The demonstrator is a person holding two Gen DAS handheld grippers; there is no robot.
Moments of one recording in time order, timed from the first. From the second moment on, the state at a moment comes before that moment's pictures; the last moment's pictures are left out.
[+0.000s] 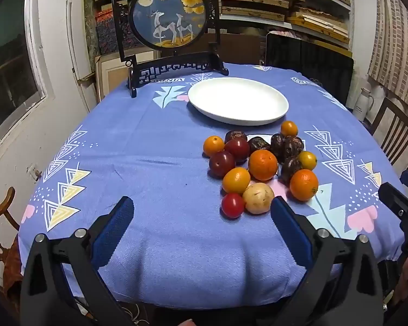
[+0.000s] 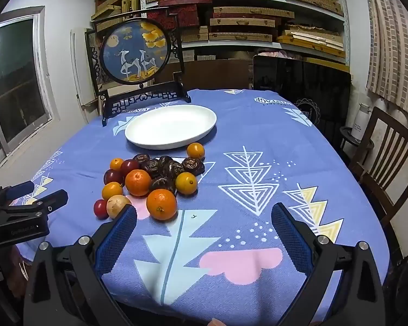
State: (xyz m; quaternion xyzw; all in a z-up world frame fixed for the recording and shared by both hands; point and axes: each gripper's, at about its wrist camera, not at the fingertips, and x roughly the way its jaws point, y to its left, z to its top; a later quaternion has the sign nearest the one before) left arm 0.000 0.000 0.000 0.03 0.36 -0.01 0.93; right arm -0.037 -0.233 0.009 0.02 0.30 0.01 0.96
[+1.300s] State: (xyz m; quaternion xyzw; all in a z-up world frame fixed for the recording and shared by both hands) left arm 0.000 0.004 0.005 0.03 0.36 -0.01 0.93; right arm -0.037 -0.227 0.010 0.01 0.29 0.02 0.96
